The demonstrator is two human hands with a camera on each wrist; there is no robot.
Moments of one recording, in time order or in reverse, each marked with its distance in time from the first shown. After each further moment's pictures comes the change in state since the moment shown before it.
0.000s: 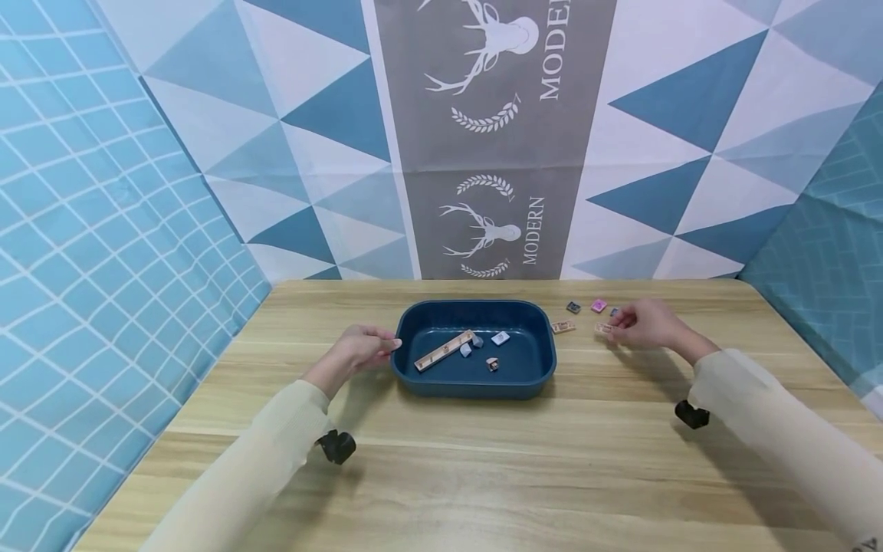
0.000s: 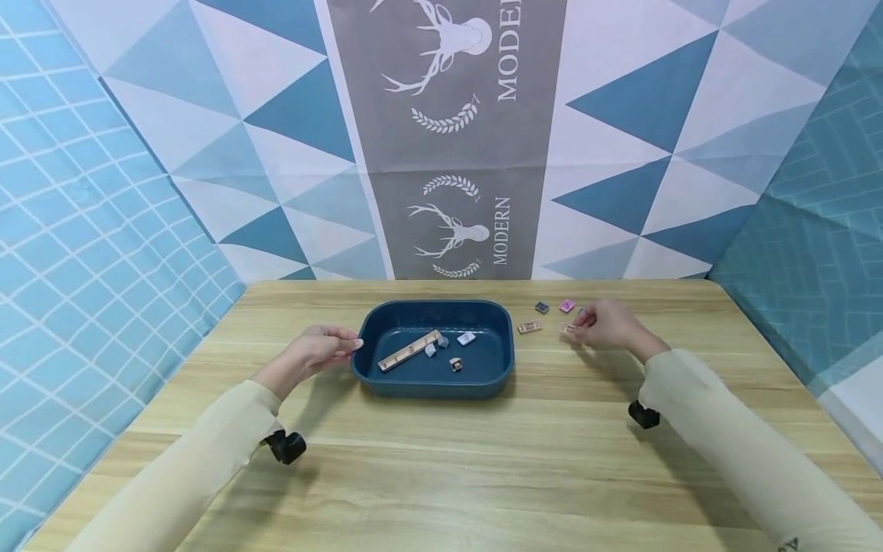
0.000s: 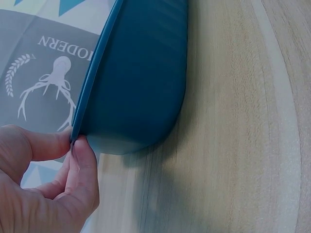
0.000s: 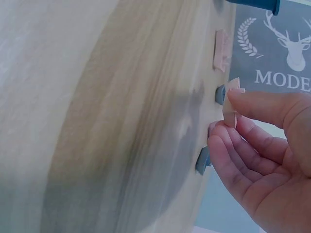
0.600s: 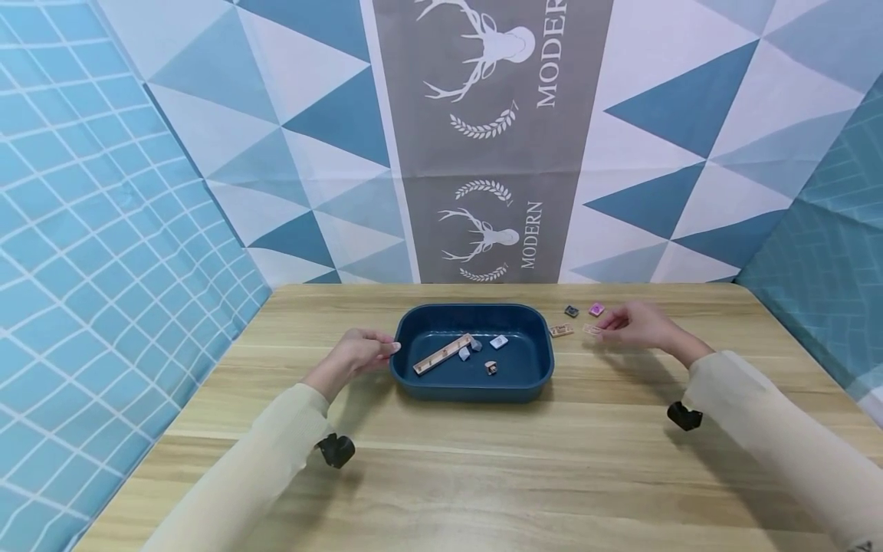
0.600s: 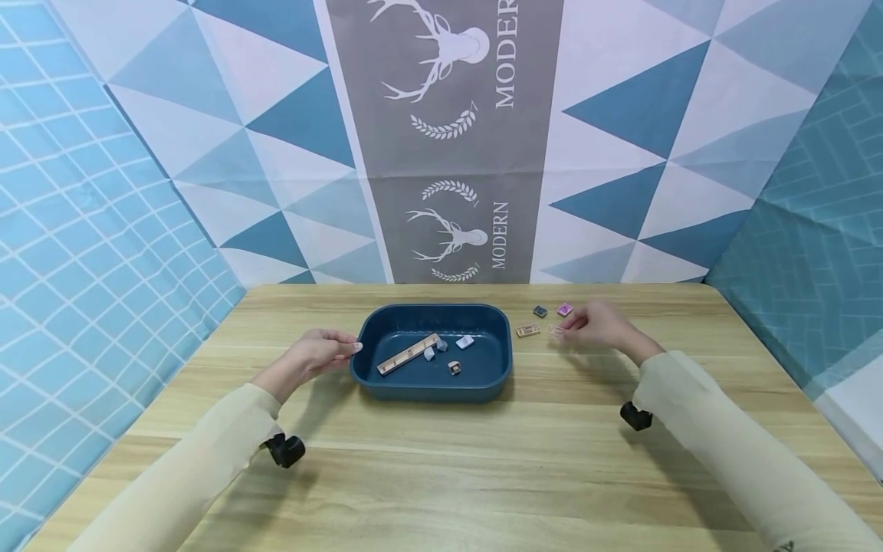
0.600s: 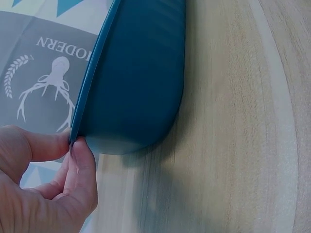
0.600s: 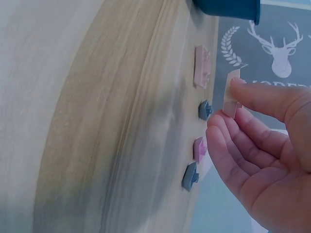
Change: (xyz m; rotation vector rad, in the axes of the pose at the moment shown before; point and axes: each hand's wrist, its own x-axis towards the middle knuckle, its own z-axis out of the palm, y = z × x) left_hand -0.003 -0.001 0.000 -0.029 0.002 0.004; right_hand 0.002 -0.013 0.000 0.016 0.011 -0.034
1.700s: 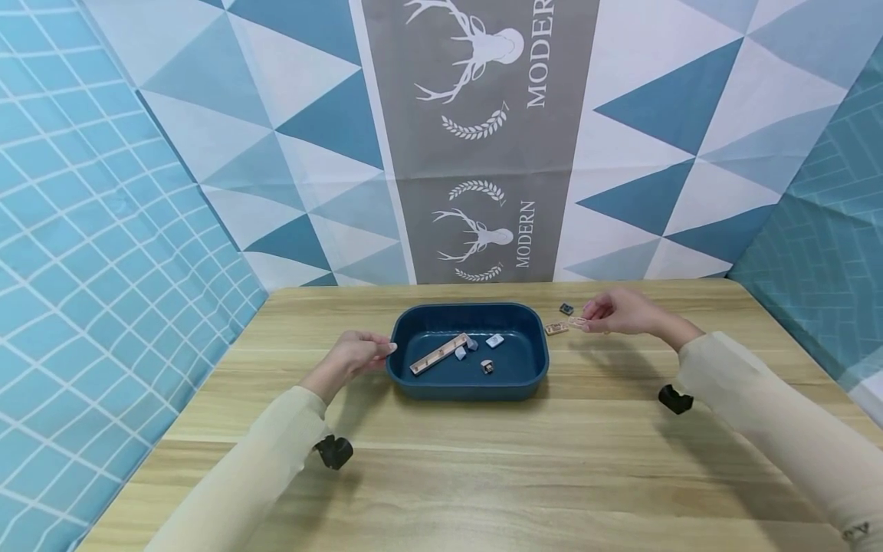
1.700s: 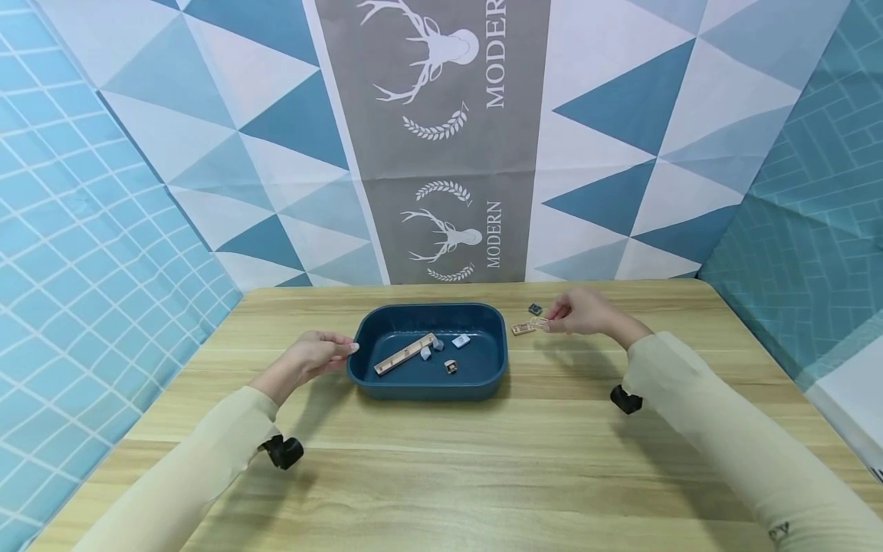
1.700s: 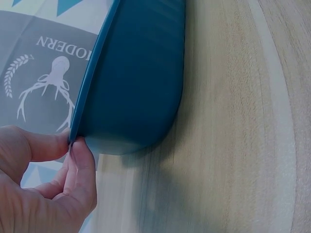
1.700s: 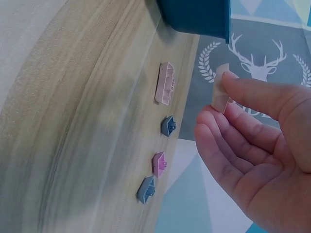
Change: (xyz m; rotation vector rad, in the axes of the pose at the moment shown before) left_hand 0.000 -0.003 0.002 -0.015 -0.001 0.036; right_hand 0.003 -0.023 -0.019 0.069 -0.098 -0.106
